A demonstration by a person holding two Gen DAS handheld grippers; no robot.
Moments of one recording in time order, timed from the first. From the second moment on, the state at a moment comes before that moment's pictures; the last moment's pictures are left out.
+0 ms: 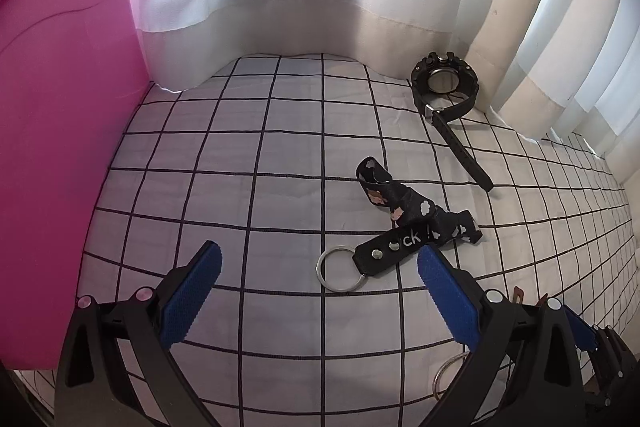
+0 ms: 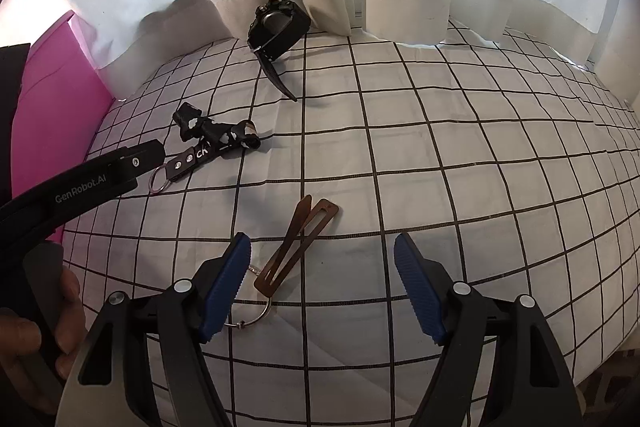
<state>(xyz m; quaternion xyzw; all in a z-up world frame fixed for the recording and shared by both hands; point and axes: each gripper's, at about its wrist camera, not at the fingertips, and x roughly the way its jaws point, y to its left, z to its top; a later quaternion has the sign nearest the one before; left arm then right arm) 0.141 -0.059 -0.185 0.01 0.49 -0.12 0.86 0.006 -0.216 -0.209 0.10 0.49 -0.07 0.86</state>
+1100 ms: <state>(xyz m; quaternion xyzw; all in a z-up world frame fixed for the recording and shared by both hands) 0.158 -0.098 -0.208 0.05 0.49 -0.18 0.85 0.012 -0.211 -0.221 0.10 0.48 -0.10 0.86</state>
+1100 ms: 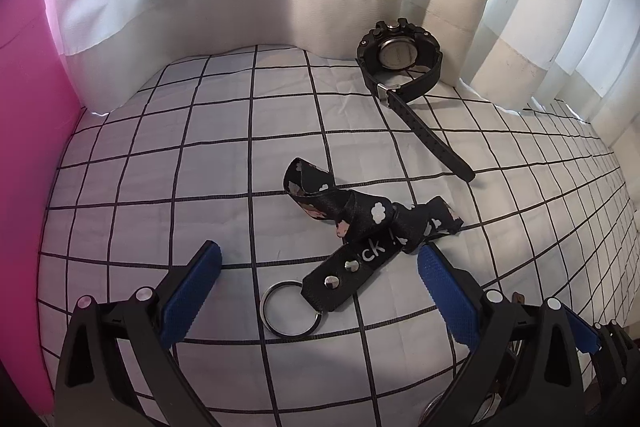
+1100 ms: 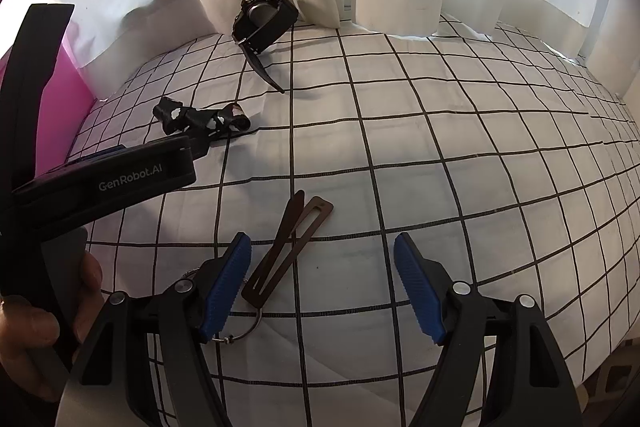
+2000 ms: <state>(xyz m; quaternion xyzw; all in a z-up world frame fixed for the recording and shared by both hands) 0.154 -0.101 -0.202 0.08 0.46 -0.18 0.86 0.009 -0.204 -0.219 0.07 0.47 -0.09 0.88</state>
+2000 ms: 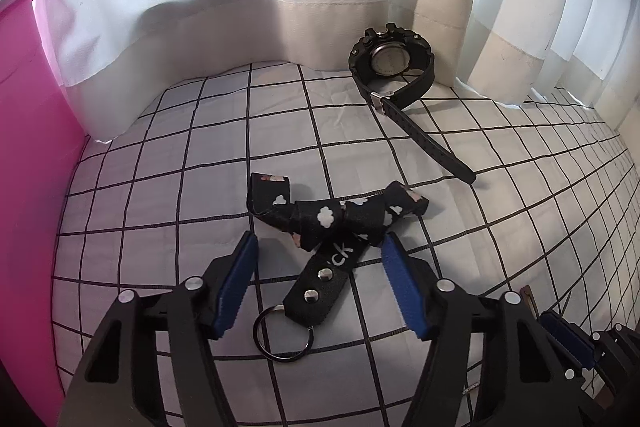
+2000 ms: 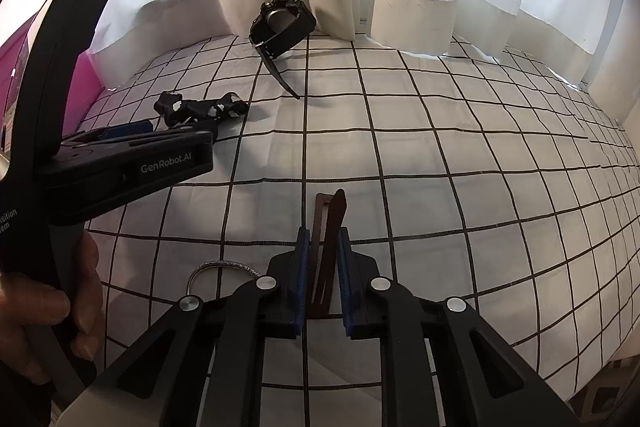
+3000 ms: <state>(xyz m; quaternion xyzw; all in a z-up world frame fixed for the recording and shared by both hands) 0.102 -0.042 -0.113 -0.03 0.46 -0.18 0.87 -0.020 -0.213 -0.149 0.08 0.43 -0.01 0.90</state>
